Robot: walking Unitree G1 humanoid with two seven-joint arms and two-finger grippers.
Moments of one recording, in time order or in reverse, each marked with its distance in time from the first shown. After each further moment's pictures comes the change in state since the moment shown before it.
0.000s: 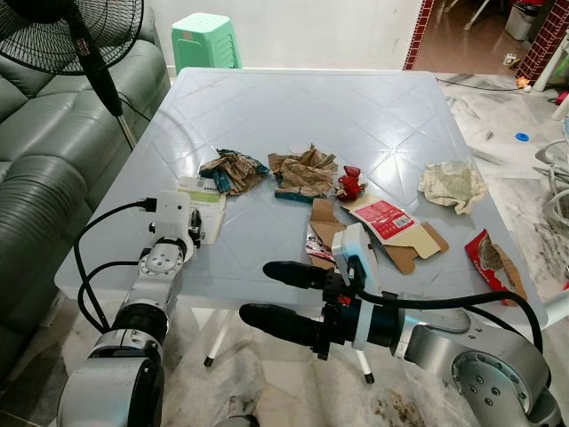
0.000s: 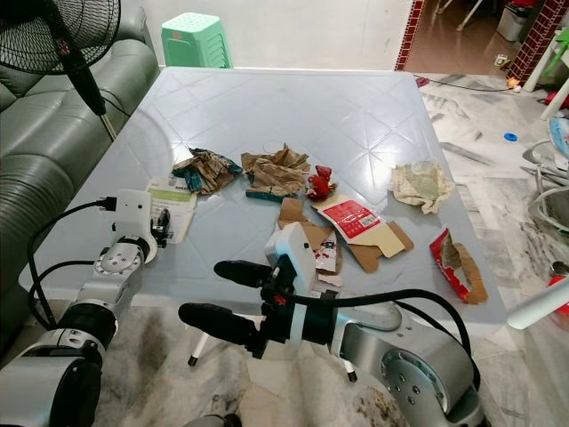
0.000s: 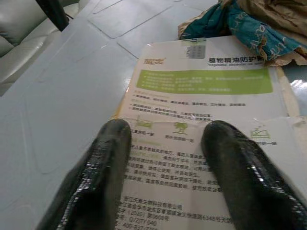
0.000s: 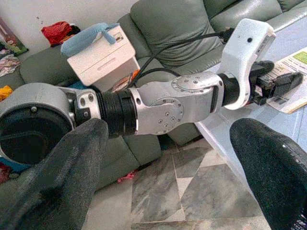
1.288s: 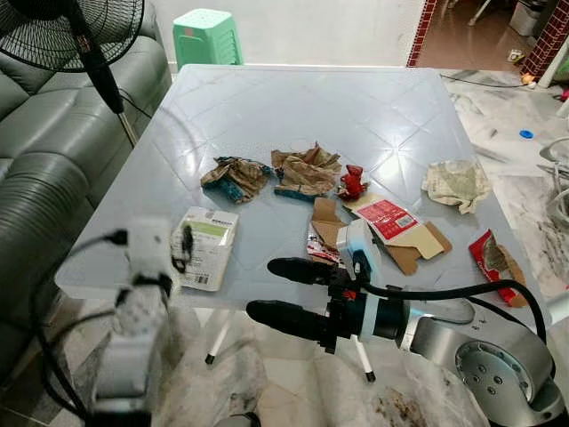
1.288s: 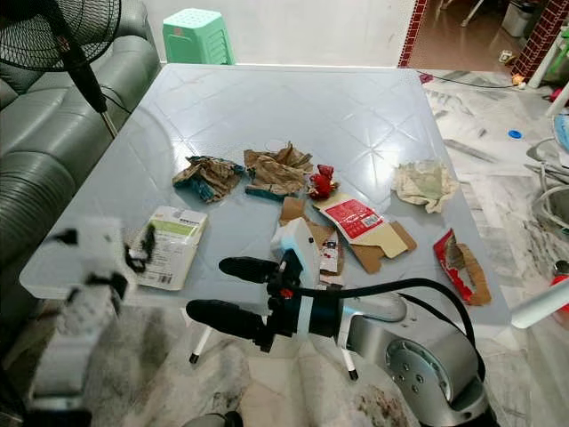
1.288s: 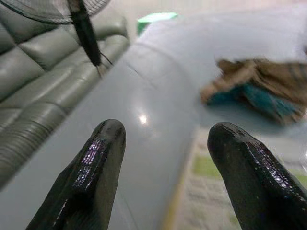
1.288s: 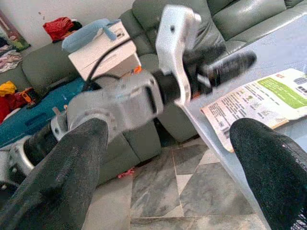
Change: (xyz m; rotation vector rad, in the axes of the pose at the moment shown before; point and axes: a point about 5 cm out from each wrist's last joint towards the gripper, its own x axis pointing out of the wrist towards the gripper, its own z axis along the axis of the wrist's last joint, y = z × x) left arm -0.081 0.016 0.025 -0.102 -0.193 0.100; right arm -0.003 -0.007 0.005 -0.020 0.013 0.020
